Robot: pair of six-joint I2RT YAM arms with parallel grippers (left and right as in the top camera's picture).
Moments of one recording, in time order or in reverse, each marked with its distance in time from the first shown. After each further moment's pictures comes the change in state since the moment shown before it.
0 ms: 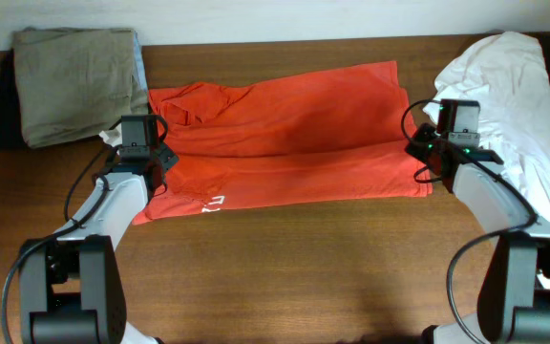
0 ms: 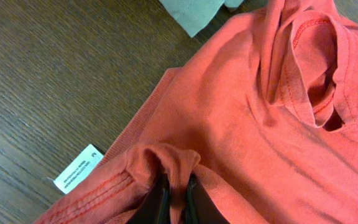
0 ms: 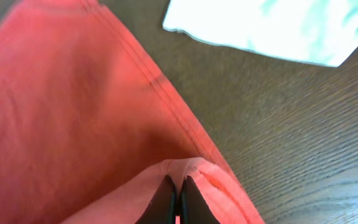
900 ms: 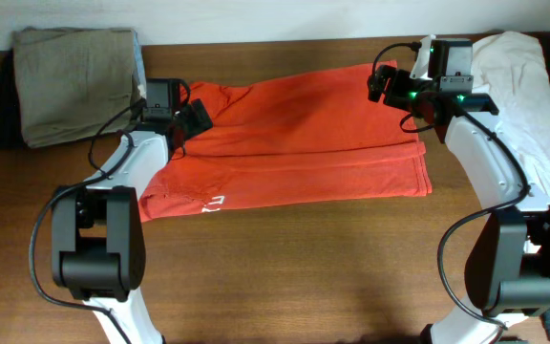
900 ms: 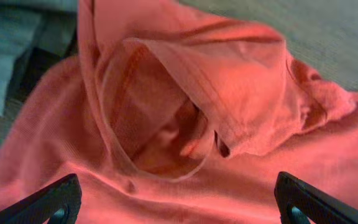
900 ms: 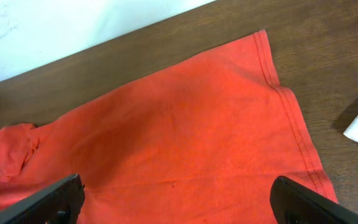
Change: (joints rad) left arm -0.076 0.276 0.341 -0.007 0.117 0.220; right arm 0.074 0.142 0.429 -0.135 -0.295 -0.191
